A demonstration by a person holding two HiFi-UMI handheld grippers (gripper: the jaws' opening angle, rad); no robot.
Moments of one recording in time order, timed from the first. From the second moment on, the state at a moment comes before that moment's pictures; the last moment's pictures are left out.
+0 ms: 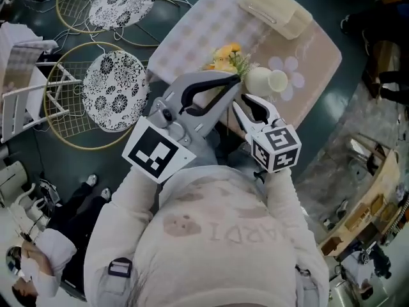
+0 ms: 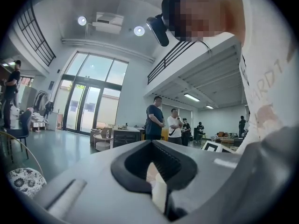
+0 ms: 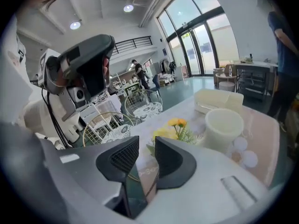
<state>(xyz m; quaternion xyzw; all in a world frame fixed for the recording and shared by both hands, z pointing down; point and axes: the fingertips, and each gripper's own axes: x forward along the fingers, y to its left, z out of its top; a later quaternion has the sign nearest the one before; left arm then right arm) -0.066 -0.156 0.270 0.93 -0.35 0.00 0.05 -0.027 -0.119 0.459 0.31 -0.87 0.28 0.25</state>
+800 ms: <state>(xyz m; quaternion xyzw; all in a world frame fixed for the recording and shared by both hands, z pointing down) -0.067 -0.174 0.393 0.94 -0.31 0.04 0.15 -0.034 -0.098 0.632 0.28 -0.79 0.40 0.36</state>
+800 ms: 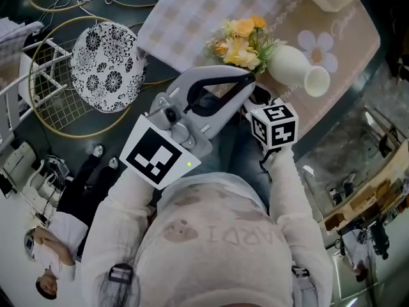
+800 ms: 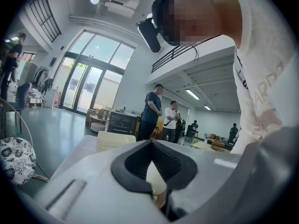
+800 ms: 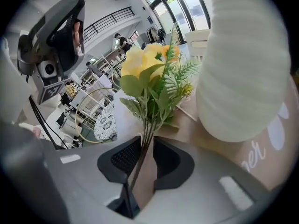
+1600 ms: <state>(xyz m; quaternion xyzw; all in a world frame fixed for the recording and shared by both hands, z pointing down) -0.079 -0.143 0.339 0.94 -0.33 0.02 0.11 -0.070 -0.137 0.528 0.31 -0.85 0.35 0.25</state>
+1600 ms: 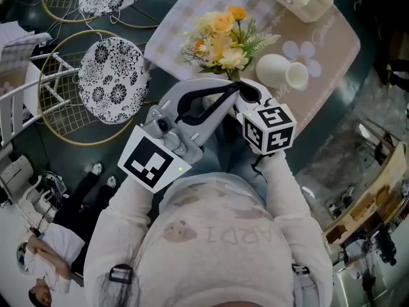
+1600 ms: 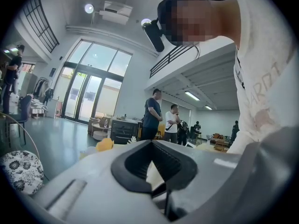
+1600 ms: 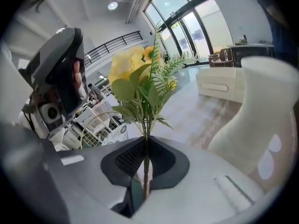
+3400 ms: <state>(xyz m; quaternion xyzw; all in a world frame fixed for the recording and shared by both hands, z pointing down) -0.008 -0.110 0.320 0.96 -0.29 0.05 0.05 0.060 -0.216 0.367 0.50 -0.86 0.08 0.01</state>
